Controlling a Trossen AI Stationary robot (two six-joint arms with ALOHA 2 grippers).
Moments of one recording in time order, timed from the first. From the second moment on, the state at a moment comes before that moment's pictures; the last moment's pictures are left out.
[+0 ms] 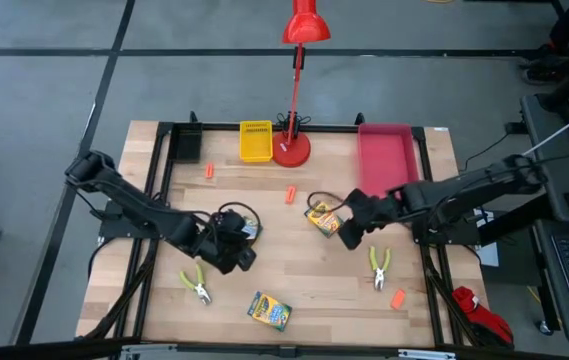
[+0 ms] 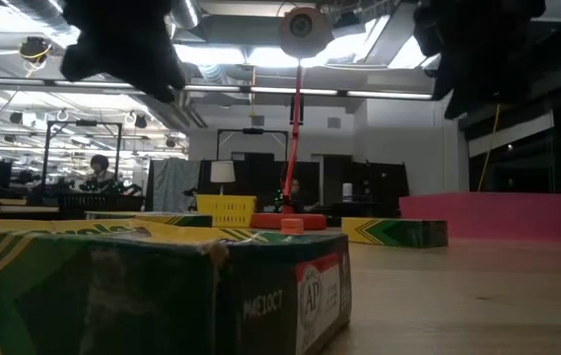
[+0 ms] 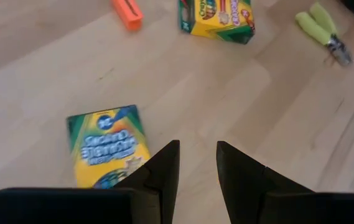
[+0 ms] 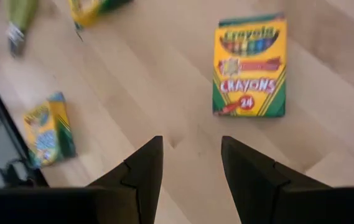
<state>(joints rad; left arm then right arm) -0.48 1.45 1.02 -0.60 -0.58 -1.23 0.26 1.24 0.92 -0.71 0.11 1.04</state>
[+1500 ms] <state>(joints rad) -0.66 1.47 0.83 -0.52 -0.43 -1.35 0.32 1.30 0.92 -0.45 0.20 1.22</state>
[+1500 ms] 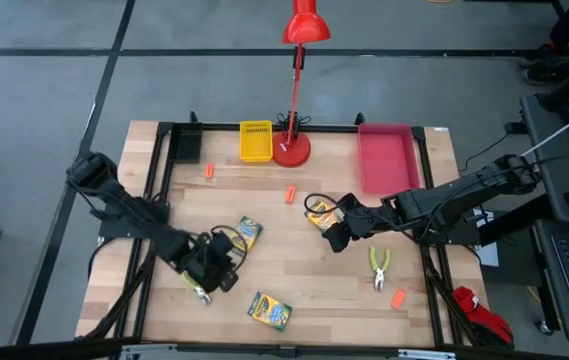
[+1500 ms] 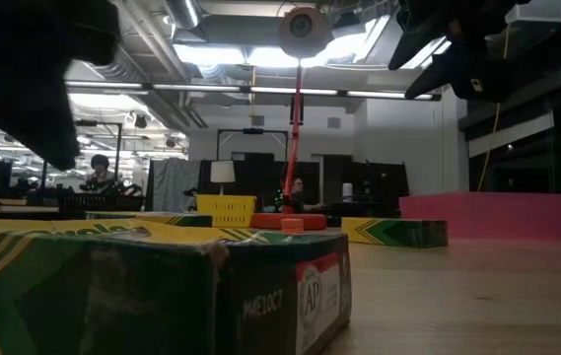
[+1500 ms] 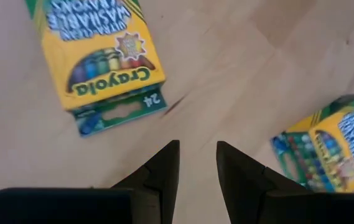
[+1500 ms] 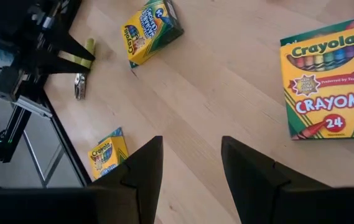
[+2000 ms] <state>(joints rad) -0.76 1.47 0.83 -0.71 -0.55 -1.01 0.32 1.30 0.92 -0.45 0.20 1.22</state>
